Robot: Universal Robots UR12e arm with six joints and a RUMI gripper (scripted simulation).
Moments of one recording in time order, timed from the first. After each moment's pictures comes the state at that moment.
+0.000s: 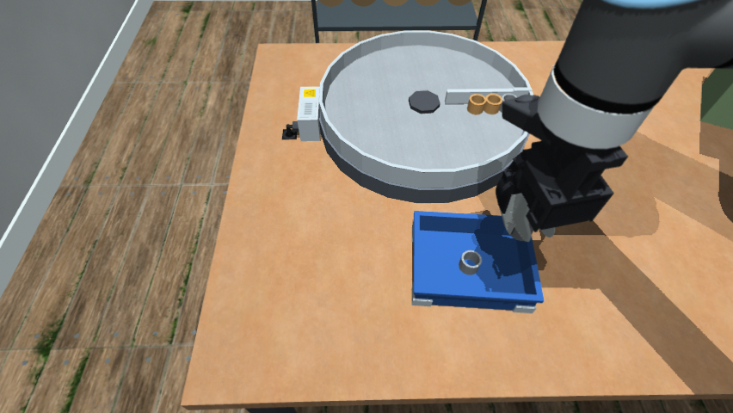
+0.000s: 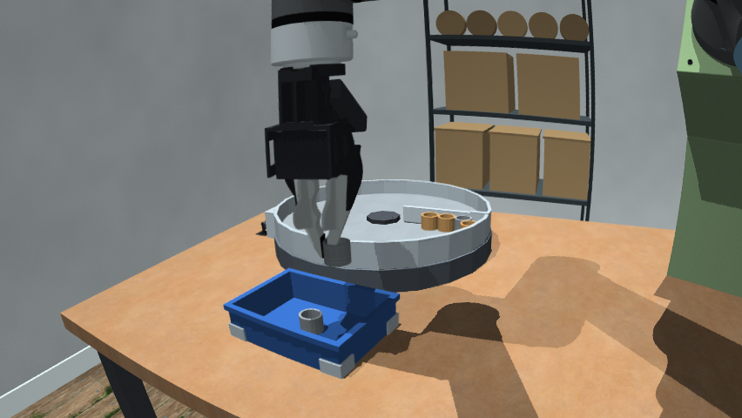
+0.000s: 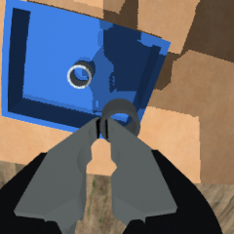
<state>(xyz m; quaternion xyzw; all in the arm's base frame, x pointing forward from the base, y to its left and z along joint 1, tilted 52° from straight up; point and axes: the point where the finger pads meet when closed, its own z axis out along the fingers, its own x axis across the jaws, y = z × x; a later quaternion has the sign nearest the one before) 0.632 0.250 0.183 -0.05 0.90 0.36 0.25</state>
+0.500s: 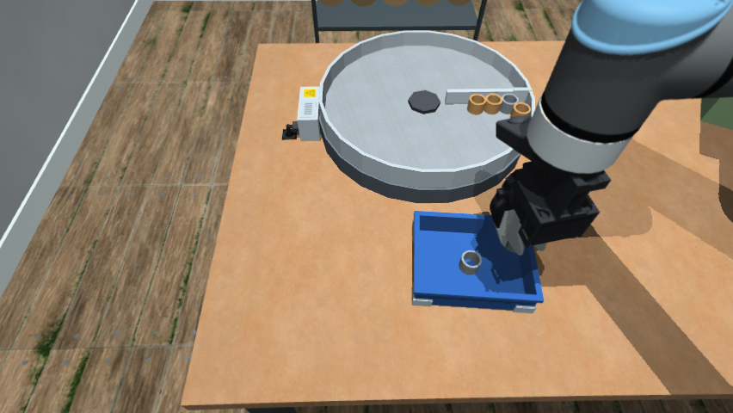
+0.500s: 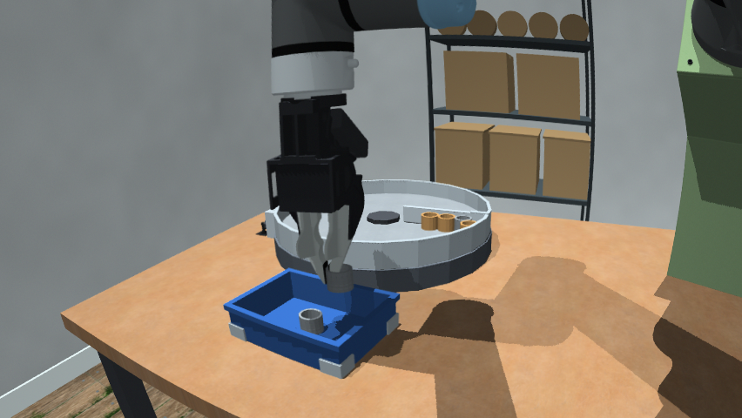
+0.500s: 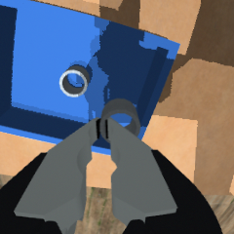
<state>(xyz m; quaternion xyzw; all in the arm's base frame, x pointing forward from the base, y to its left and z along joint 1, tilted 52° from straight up) 0.644 0.273 0.162 -0.06 0.90 0.36 0.25</state>
